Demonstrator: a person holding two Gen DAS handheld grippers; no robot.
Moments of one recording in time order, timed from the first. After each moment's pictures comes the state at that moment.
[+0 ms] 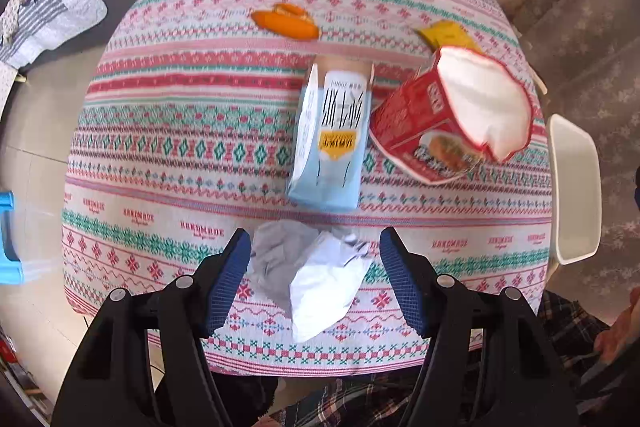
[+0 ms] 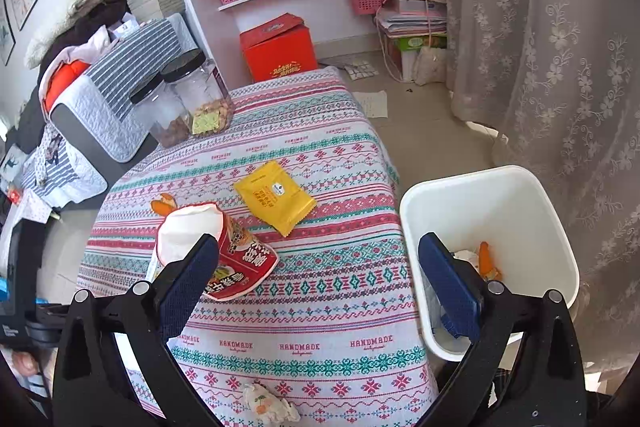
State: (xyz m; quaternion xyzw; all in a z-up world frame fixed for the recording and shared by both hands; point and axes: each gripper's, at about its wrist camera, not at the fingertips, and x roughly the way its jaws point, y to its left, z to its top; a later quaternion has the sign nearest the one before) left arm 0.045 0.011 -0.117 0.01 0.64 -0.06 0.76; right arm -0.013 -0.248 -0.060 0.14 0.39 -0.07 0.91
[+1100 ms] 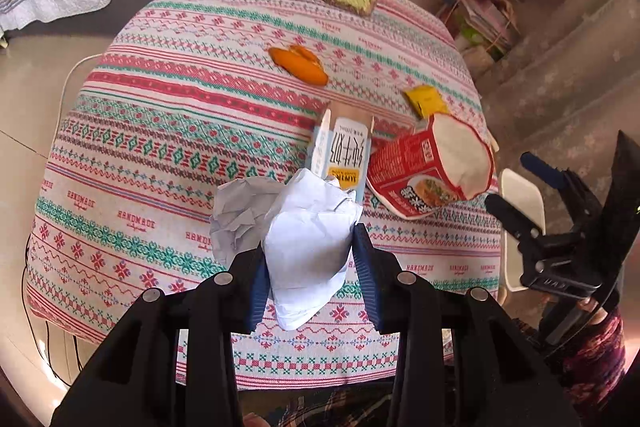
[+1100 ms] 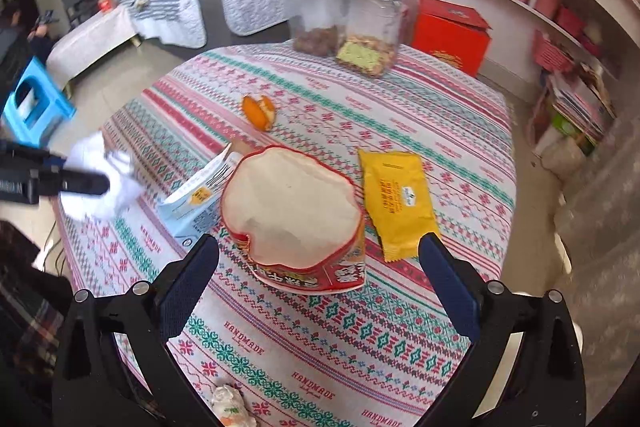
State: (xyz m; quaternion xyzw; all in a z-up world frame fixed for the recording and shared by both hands) left arm 0.034 0.073 -0.082 -0.12 0.57 -0.11 0.81; right arm 0.061 -0.155 -0.091 -0.15 0.44 0.21 0.86
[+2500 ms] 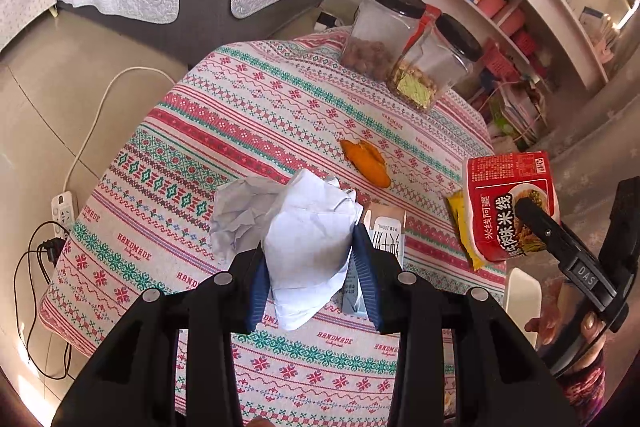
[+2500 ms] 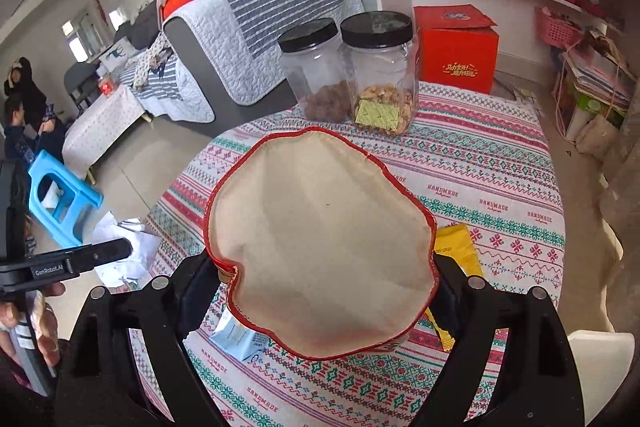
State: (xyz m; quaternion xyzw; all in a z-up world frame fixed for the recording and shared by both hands) left arm 0.066 0.134 -0.064 -0.19 0.49 -0.03 0.85; right arm 0.120 -0.140 -0.046 0.04 0.40 0.18 0.90
